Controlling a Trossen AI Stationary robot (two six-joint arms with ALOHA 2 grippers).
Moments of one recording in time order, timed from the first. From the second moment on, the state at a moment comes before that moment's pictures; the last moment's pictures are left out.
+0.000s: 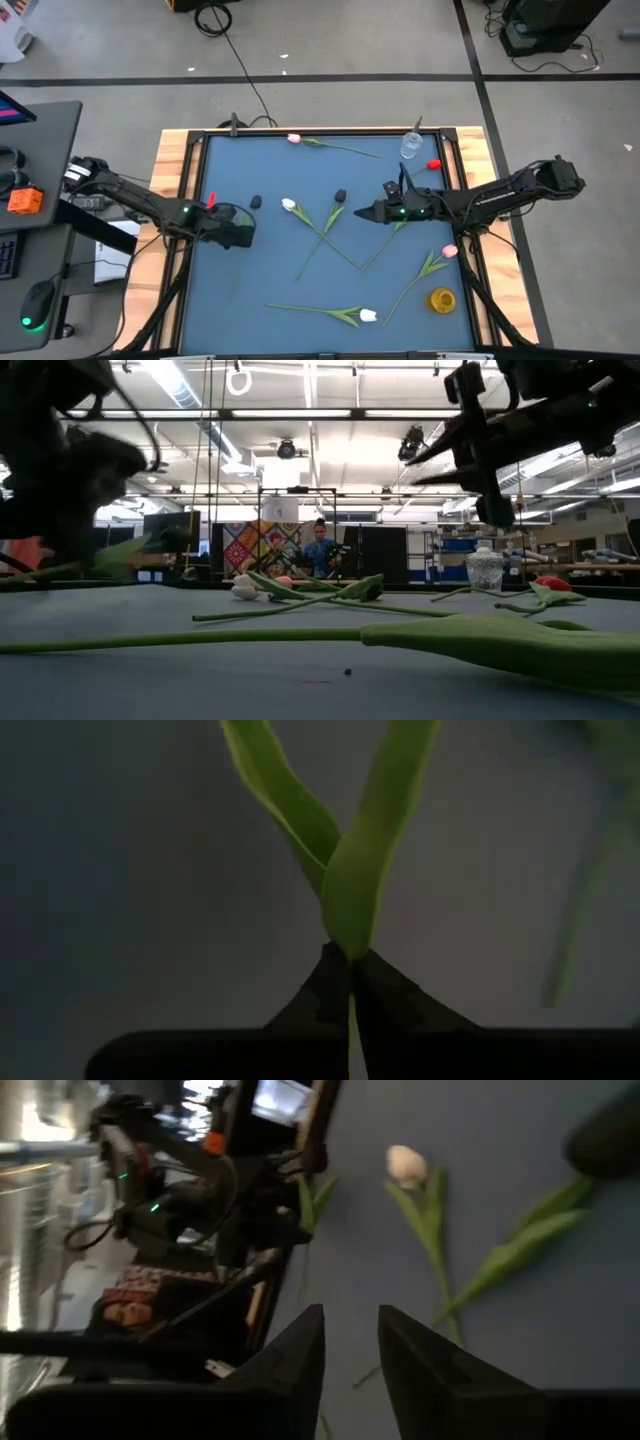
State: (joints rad) left arm -0.32 0.92 0.44 -0.60 -0.20 -1.62; right arm 0.05 1.18 0.39 0.50 0.13 1.28
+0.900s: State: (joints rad) left arm 0.22 1.45 0.91 0.36 0.20 -0.29; right arm -0.06 1.18 0.67 0.42 0.22 0.49
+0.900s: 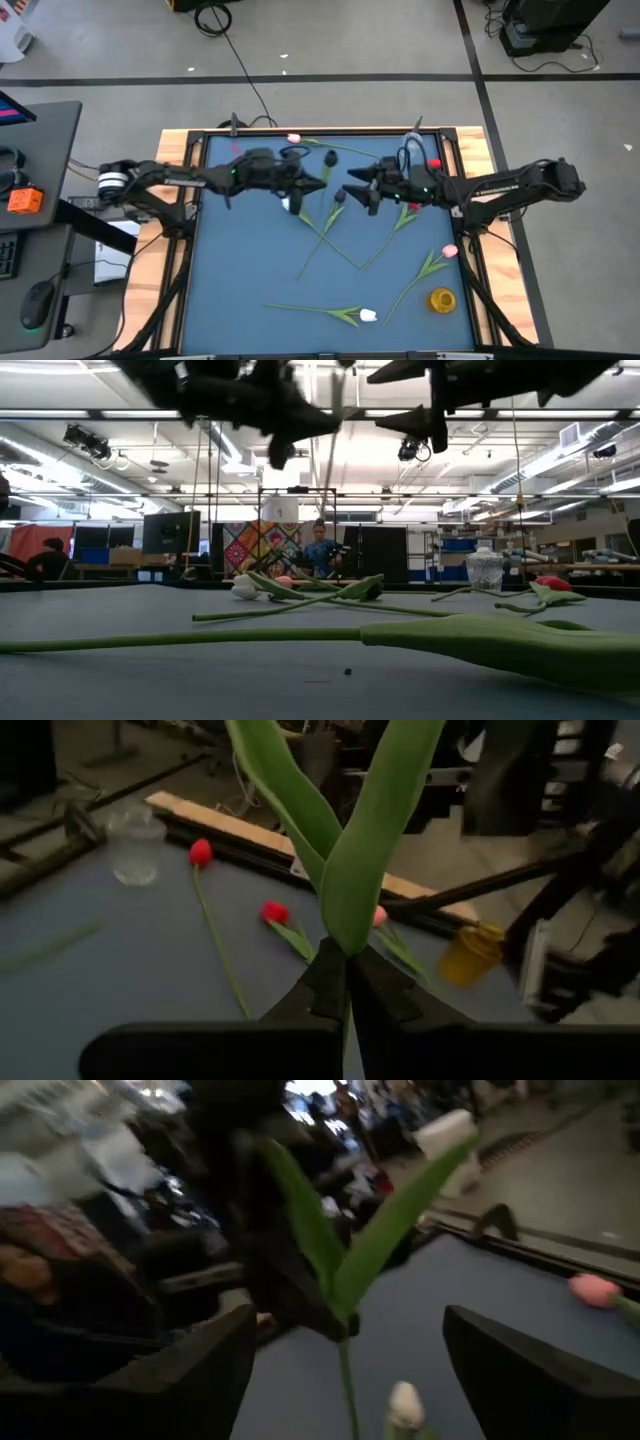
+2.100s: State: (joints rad) left arm 0.31 1.88 1.55 0.26 0.43 -0.16; right arm -0.21 0.77 0.72 -0.04 0.19 0.37
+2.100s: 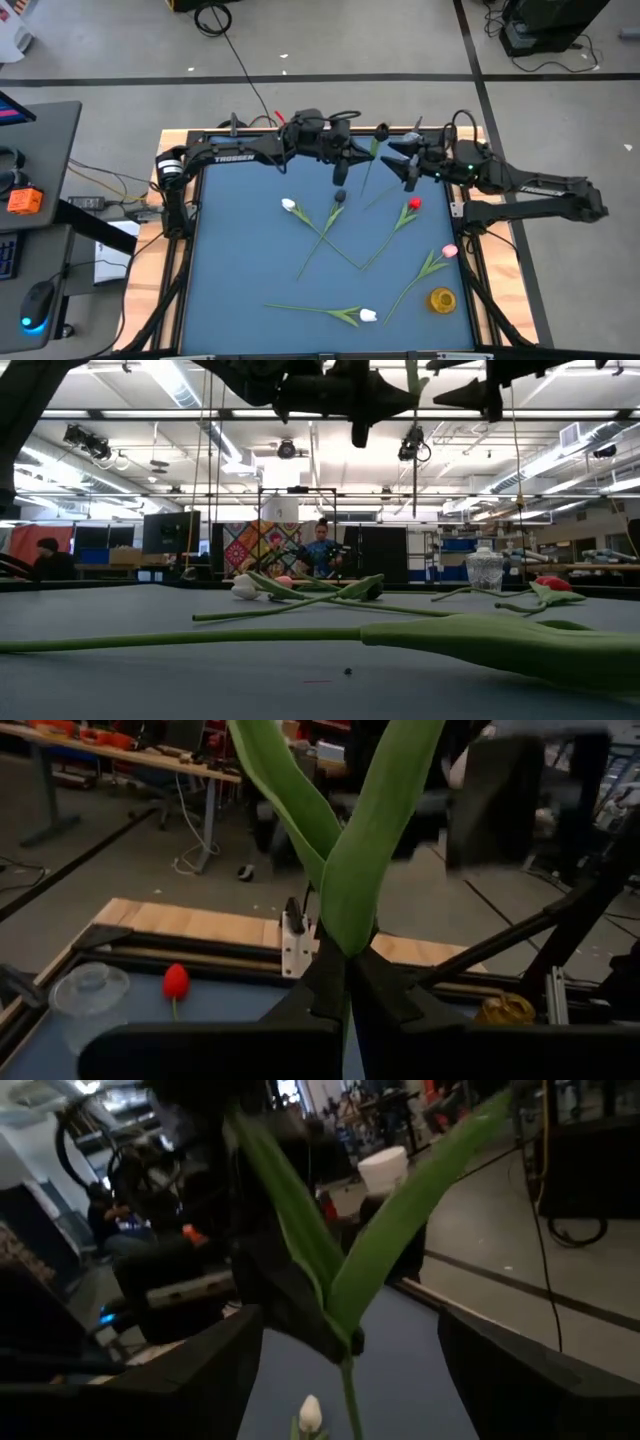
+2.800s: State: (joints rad) left arm 0.30 1.88 1.56 0.25 0.43 -0.17; right arm -0.28 0.87 0.72 0.08 0.09 0.40
